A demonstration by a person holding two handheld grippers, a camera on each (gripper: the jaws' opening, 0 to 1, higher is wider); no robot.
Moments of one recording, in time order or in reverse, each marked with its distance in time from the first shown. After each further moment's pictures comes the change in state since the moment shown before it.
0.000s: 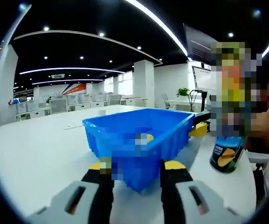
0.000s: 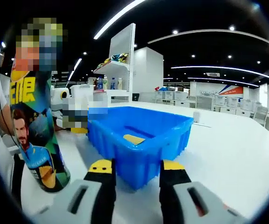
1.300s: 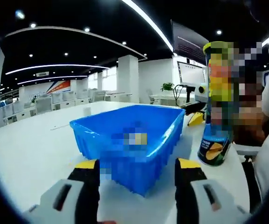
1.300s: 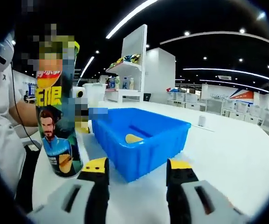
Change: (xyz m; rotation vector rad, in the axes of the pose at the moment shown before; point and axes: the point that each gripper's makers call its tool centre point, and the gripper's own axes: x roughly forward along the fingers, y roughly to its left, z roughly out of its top) left arm -0.002 -0.012 -0.002 0.026 0.046 -0.156; right arm -0.025 0.009 0.004 -0.063 0.005 0.121
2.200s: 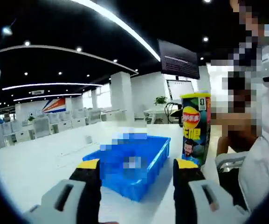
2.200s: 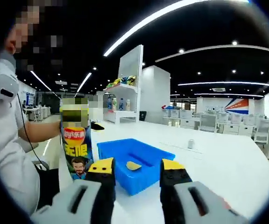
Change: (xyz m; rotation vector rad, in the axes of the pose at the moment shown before) left arm -0.057 -0.005 0.049 0.029 -0.090 -0.058; right arm -0.074 -0.012 0.069 0.039 -0.161 -0.058
